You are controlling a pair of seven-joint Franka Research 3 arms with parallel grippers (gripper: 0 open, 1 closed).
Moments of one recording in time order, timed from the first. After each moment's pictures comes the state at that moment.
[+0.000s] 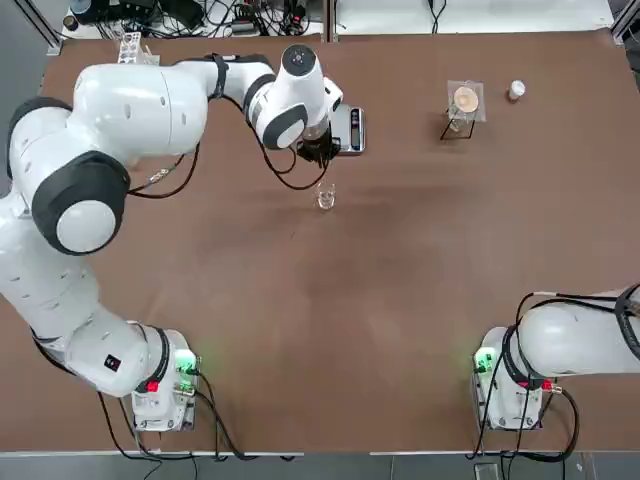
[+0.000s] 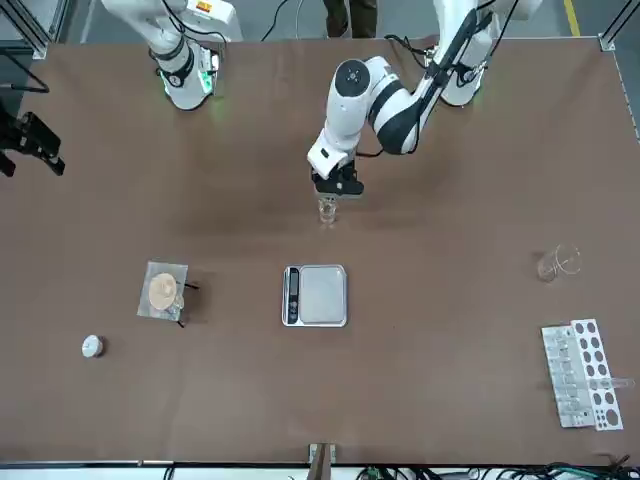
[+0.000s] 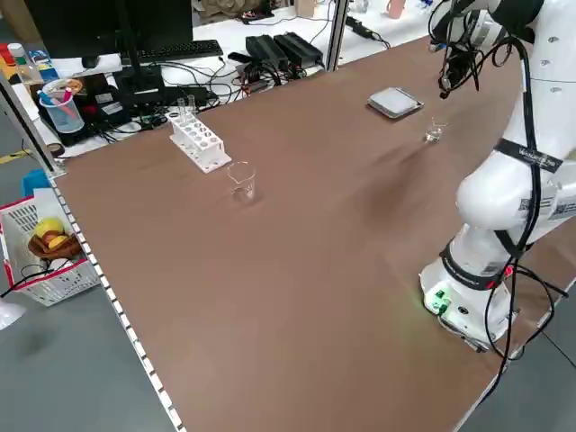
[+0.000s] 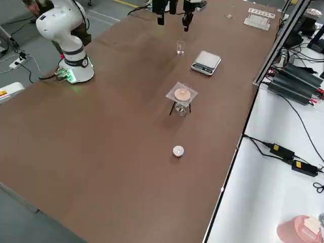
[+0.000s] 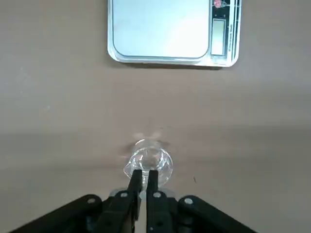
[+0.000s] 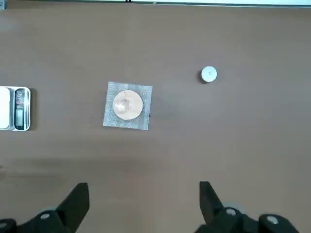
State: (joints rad) left arm -0.44 0.37 -0.45 -1.93 0.21 2.40 -1.01; right arm 0.02 -0.06 -0.03 -1.54 -0.02 1.59 -0.03
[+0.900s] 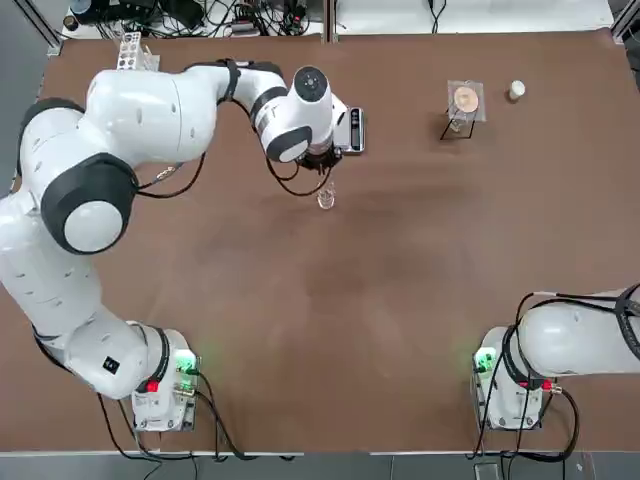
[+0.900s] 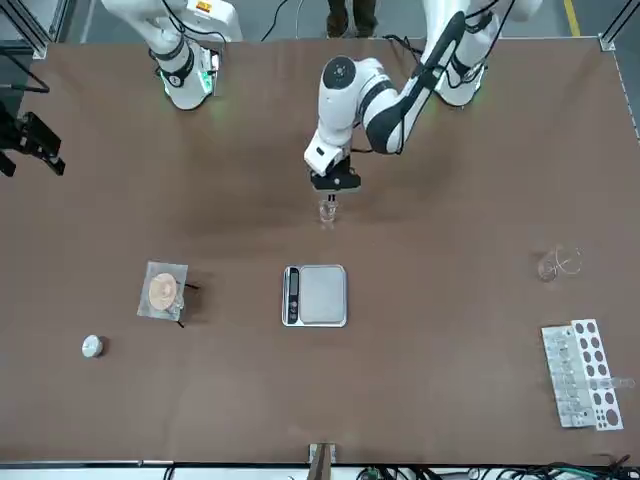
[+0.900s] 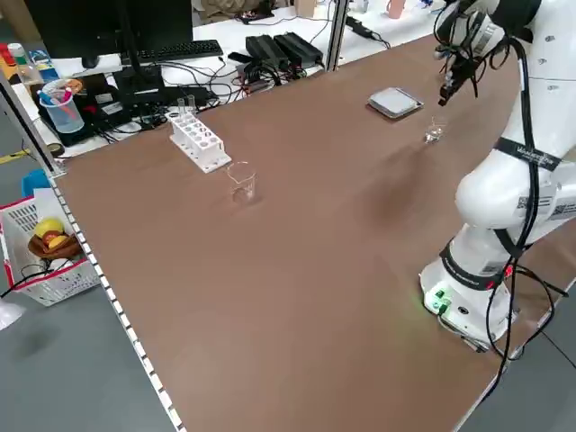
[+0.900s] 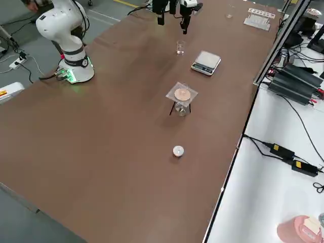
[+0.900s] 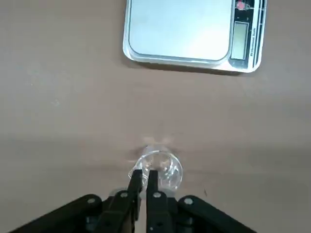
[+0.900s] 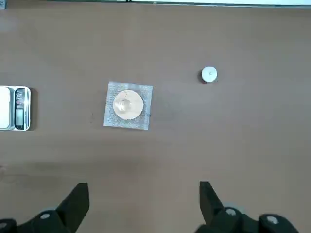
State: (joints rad) left arm -0.48 0.39 -0.44 -1.93 0.35 2.39 -1.20; right arm 0.02 -0.06 -0.03 -1.54 -0.02 1.59 -0.03
